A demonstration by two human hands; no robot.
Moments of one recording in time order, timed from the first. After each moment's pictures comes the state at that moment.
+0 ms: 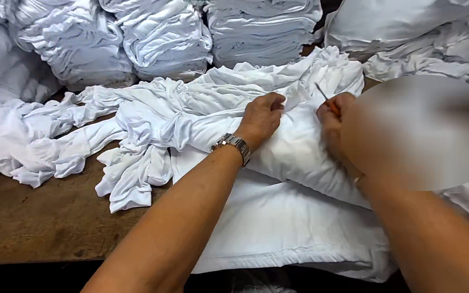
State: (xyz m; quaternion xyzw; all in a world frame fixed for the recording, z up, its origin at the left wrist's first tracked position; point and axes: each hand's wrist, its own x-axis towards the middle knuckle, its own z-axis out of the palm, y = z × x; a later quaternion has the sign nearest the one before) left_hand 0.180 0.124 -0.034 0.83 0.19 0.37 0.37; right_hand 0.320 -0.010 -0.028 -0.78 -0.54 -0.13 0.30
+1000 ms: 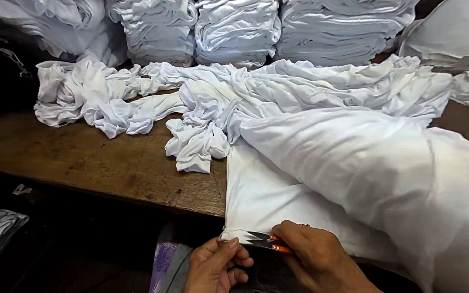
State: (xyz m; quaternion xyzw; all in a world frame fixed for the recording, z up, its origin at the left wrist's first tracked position) left_hand -0.096 -0.128 -0.134 0.19 0.38 0.45 0.79; right_hand 0.141 -0.125 -0.138 -0.49 -0.83 0.01 0.28
